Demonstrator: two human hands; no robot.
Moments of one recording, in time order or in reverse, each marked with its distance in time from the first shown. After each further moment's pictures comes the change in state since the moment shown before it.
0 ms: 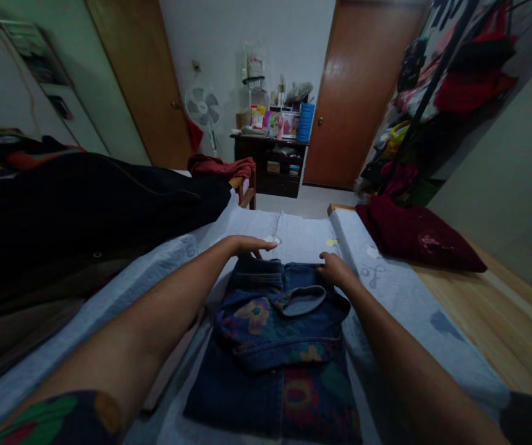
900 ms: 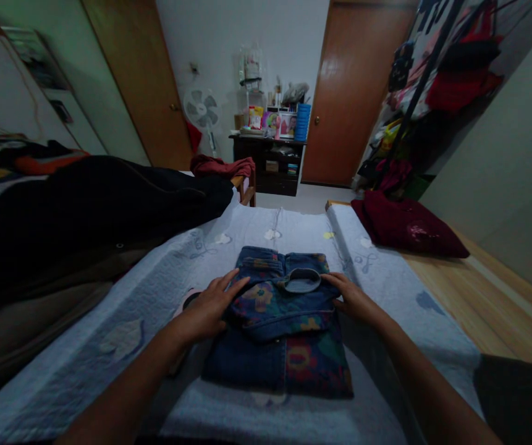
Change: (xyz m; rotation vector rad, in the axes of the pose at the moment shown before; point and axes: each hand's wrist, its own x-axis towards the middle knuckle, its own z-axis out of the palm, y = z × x) left_hand -0.161 -0.093 0.127 0.521 0.524 0.371; right_hand -0.127 0.029 0.011 0.376 0.062 -0.458
